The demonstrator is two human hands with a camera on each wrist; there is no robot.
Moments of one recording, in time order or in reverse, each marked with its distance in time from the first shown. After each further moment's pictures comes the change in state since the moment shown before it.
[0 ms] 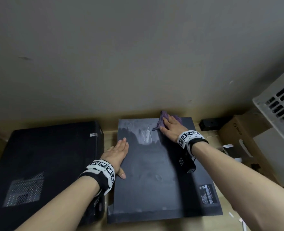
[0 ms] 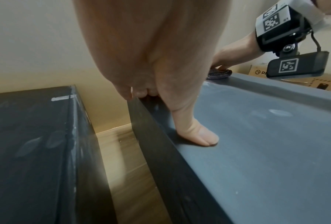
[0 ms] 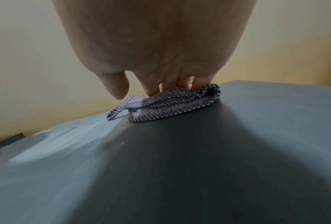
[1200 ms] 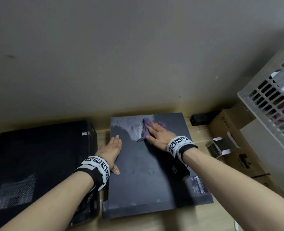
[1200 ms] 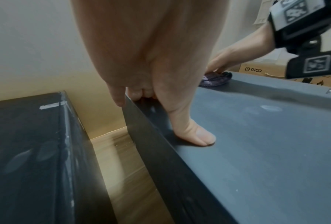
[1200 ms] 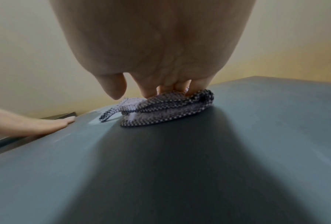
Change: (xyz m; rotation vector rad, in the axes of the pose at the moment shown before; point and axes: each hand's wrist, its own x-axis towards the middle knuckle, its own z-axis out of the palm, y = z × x) left_hand -0.001 0.004 -0.005 0.031 -0.020 -0.015; right_hand -0.036 -0.024 0.028 -0.052 -0.058 -0.159
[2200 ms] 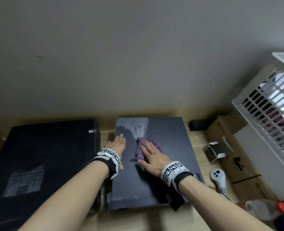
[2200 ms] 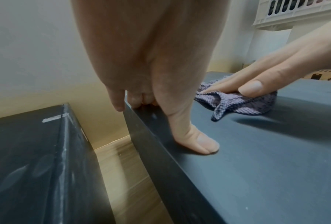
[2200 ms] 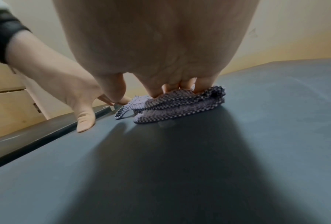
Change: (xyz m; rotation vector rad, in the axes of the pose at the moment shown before) left_hand -0.014 0.015 -0.013 0.036 -0.026 -0.060; right_hand -0.073 -0.067 0.053 0.007 0.044 -0.013
